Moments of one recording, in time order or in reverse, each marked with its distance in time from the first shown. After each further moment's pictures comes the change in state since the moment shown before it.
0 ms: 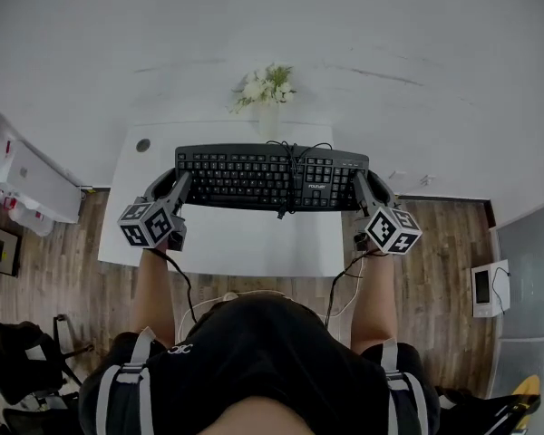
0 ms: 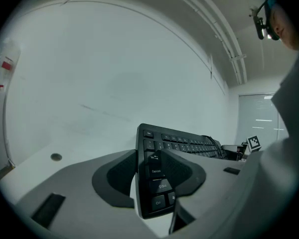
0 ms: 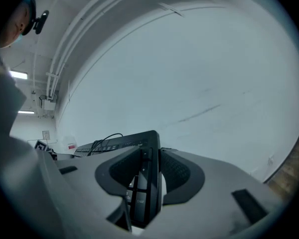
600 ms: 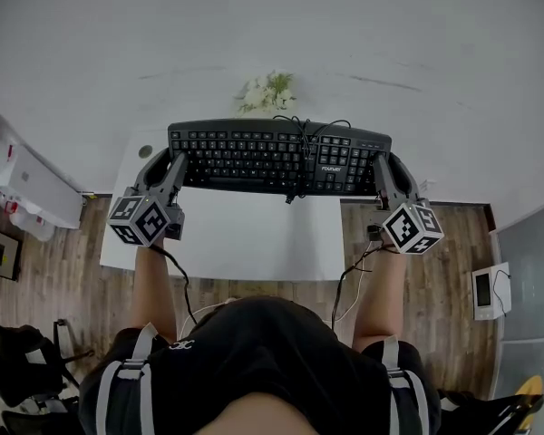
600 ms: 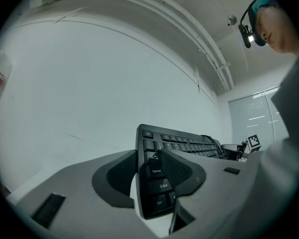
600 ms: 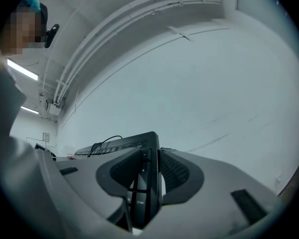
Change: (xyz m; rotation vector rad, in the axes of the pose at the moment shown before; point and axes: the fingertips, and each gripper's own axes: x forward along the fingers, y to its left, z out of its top) left arm -0.017 -0.040 0.094 0.099 -0.210 -0.065; right arm -0.027 0.032 0.104 -0.071 -0.222 0.033
